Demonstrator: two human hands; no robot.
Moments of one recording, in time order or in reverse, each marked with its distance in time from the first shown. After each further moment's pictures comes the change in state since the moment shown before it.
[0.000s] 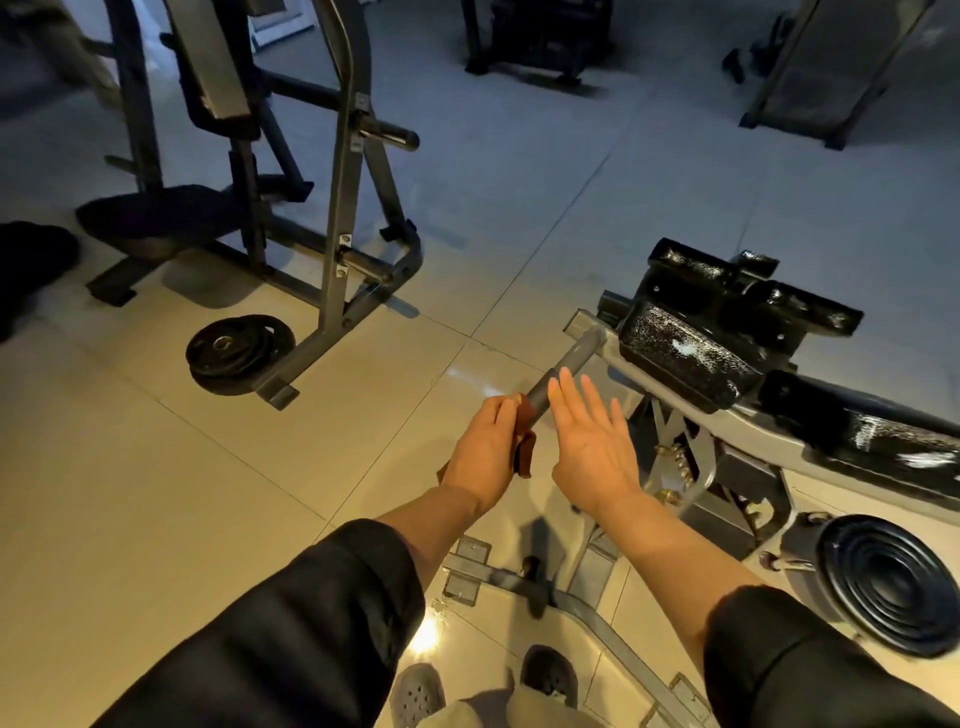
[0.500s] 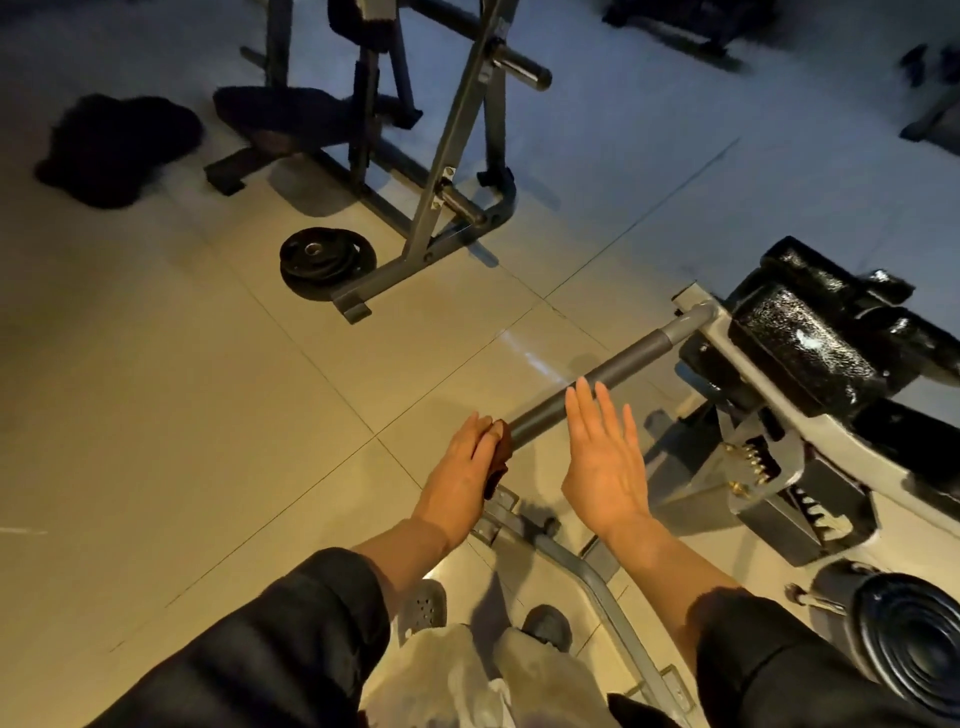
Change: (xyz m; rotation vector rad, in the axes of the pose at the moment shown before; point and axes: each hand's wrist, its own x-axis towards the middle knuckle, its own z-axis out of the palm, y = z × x) left_hand -0.148 -0.056 0.002 -0.034 0.055 -0.272; right_hand -0.049 -0.059 0.050 -0.040 0.028 -0.195
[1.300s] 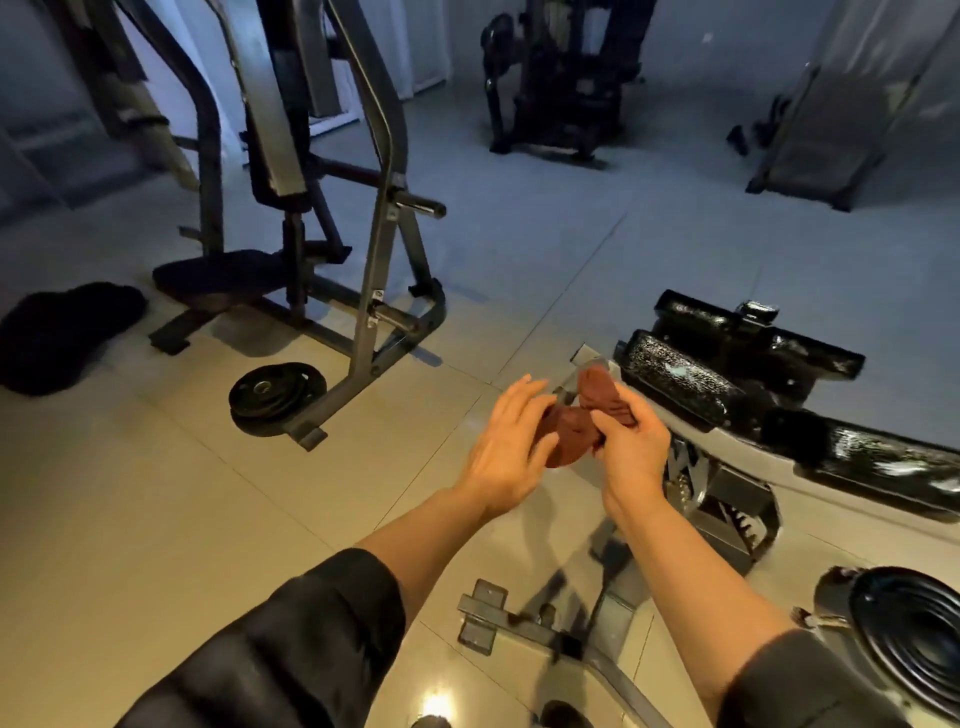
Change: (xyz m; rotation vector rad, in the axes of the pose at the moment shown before) left_hand 0.105 0.137 -0.043 -0.090 0.058 0.434; right_hand 0.017 0.059 -0.092 1.663 0.676 0.553
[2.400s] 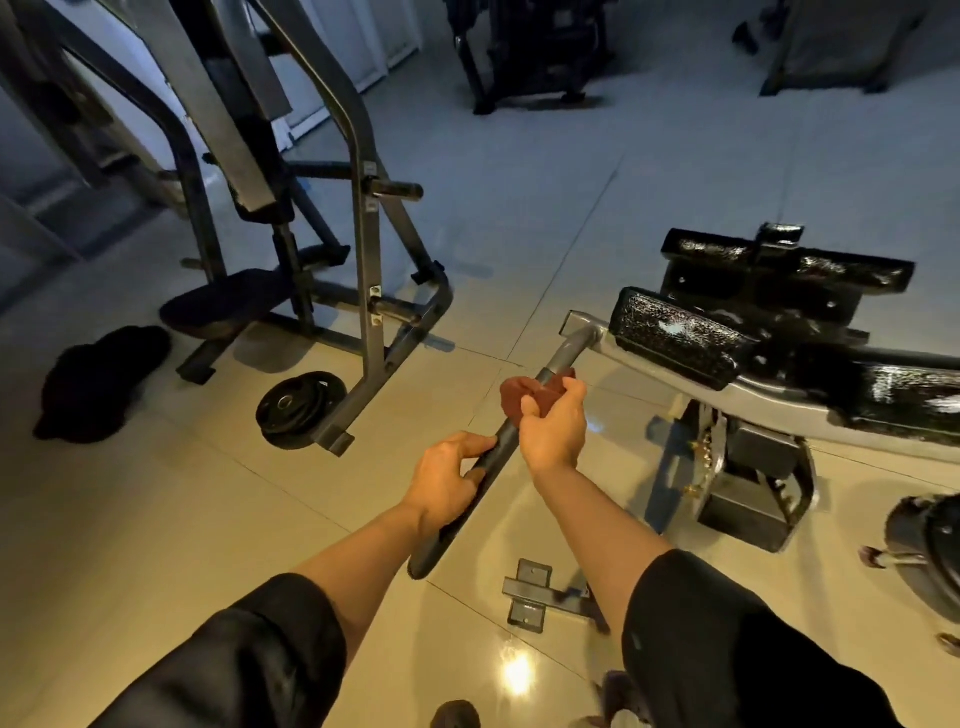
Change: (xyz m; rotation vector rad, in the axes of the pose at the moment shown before) left_hand -0.012 -0.057 0.002 0.132 -0.308 -0.389; right_hand 0.027 0.058 0.046 -0.457 0.033 0.148
